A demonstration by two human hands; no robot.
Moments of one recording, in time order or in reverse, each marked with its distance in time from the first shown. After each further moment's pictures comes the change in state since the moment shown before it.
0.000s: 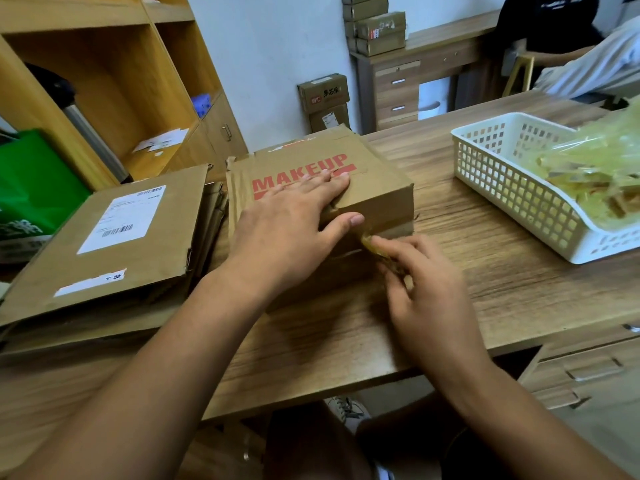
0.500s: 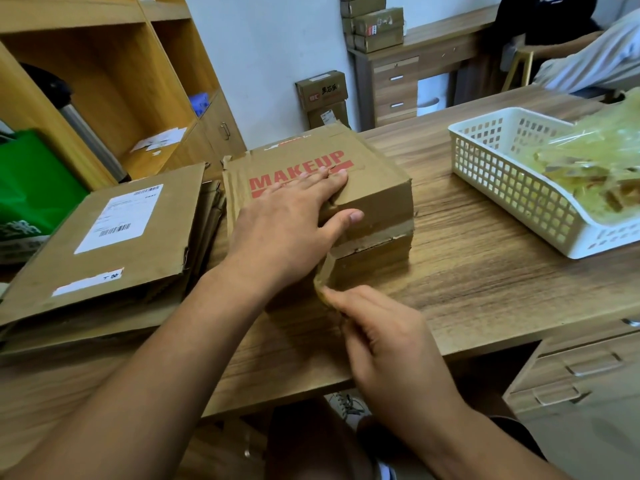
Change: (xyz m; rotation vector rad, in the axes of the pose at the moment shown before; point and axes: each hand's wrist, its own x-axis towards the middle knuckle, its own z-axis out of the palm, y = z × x) left_hand 0.001 0.005 0.001 -0.007 0.003 -0.016; right_hand -0.036 -0.035 0.008 0.138 -0.206 -0.103
